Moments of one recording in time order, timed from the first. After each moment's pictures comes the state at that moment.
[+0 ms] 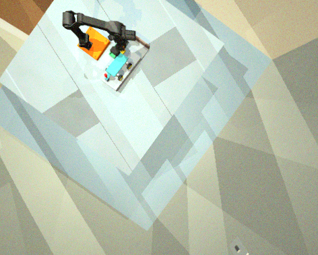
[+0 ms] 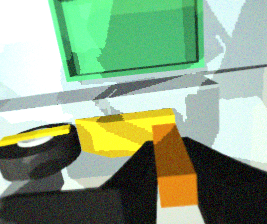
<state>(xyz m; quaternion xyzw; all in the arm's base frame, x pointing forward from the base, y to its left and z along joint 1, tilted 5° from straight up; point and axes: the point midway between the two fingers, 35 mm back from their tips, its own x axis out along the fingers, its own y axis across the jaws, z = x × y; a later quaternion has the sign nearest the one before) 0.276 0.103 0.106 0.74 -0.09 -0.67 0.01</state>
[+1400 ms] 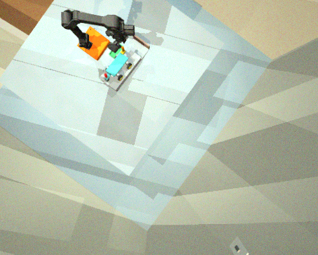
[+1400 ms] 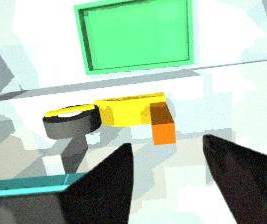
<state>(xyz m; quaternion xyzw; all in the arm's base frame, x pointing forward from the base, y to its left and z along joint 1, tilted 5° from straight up) 0.270 0.108 0.156 0.73 -0.09 -0.67 0.01</state>
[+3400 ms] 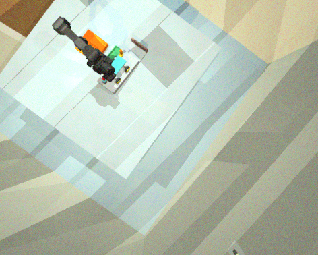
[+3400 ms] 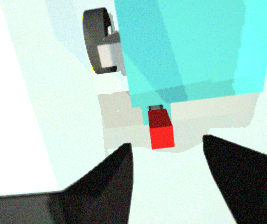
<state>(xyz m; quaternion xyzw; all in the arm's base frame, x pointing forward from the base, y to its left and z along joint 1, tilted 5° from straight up) 0.278 -0.112 0.204 0.57 -0.59 -0.36 -0.46</state>
